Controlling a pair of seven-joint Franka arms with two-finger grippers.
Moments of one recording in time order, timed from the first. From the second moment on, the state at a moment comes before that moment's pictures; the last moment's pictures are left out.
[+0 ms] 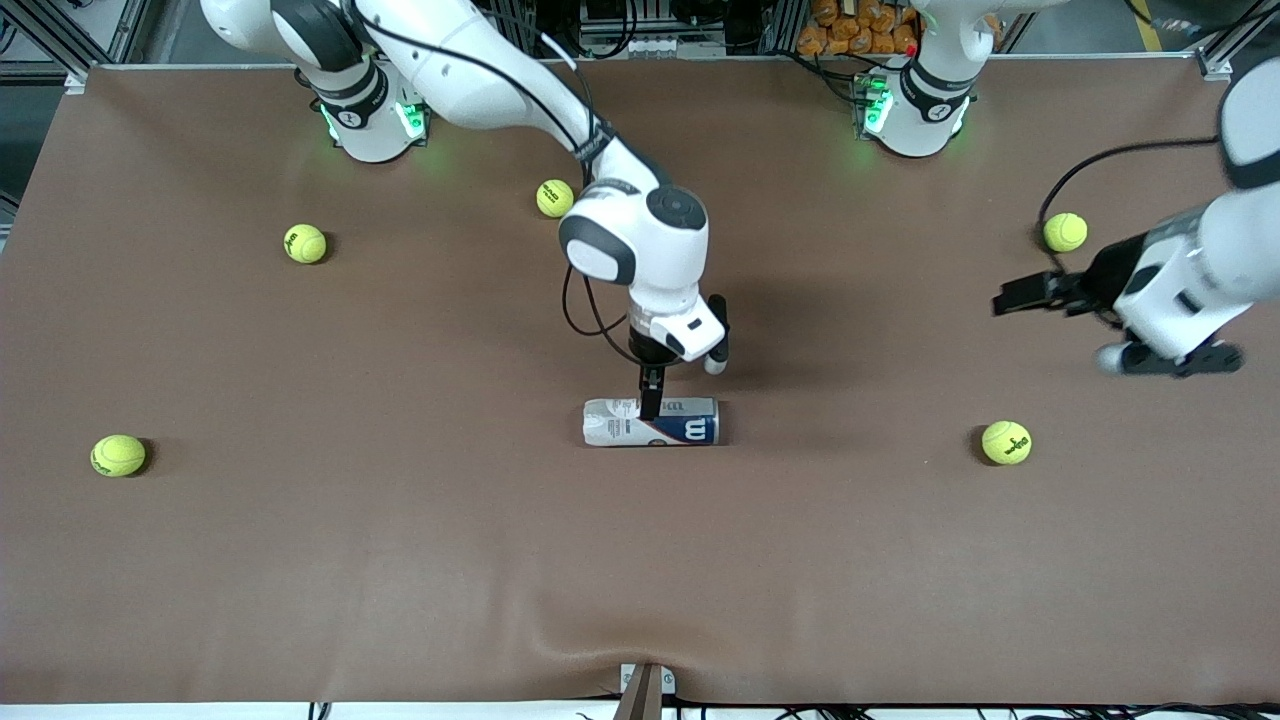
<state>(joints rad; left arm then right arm) 0.03 0.23 -0.12 -1.52 -0.24 1.55 -0.12 0.81 0.78 0.03 -1.30 -0.41 2.19 -0.41</state>
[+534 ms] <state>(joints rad) -0.01 0.39 -0.13 -1.52 -0.42 1.69 -0.12 0.64 0.58 0.01 -1.30 -0.33 2.01 -0.40</state>
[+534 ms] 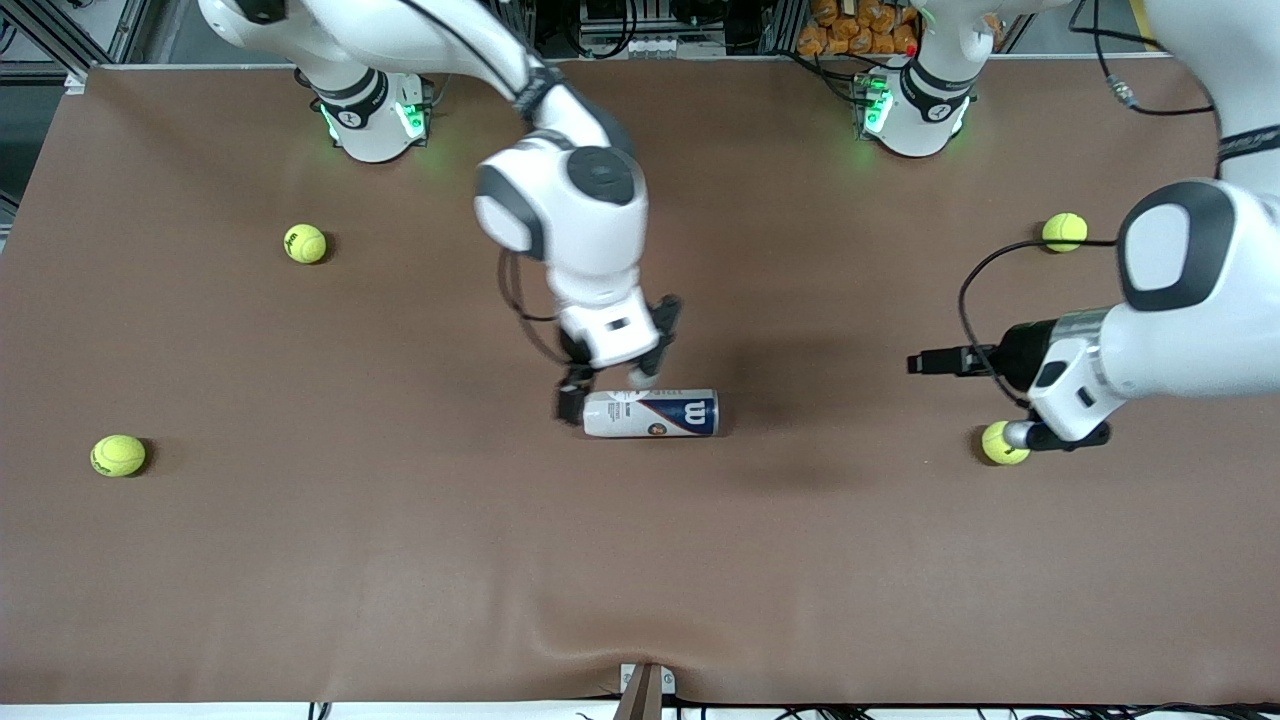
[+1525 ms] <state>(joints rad) -0.06 0.57 -0.13 -1.57 -0.81 1.89 -0.12 0.19 0.35 -0.02 -1.43 -0.27 1.74 -0.31</state>
